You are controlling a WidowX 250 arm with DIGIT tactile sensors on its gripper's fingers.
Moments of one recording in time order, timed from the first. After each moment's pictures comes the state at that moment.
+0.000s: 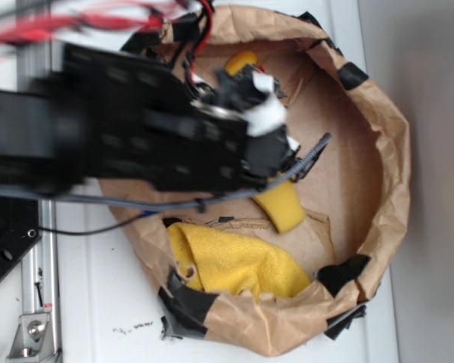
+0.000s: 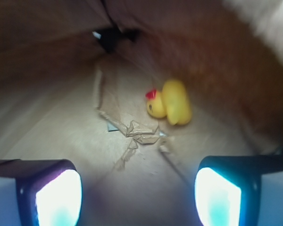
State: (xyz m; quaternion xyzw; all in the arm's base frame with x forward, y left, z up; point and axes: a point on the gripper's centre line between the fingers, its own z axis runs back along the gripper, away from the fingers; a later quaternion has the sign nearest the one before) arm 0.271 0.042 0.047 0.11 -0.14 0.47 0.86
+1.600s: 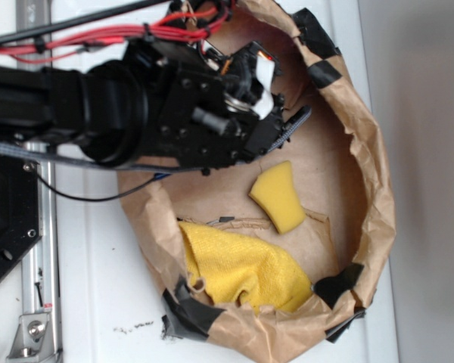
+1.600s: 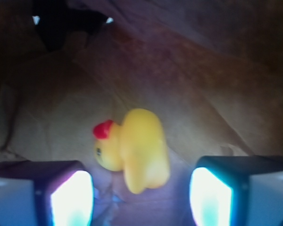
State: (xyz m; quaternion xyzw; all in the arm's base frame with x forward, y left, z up) arm 0.268 0.095 0.029 0.19 -0.16 0.38 0.89
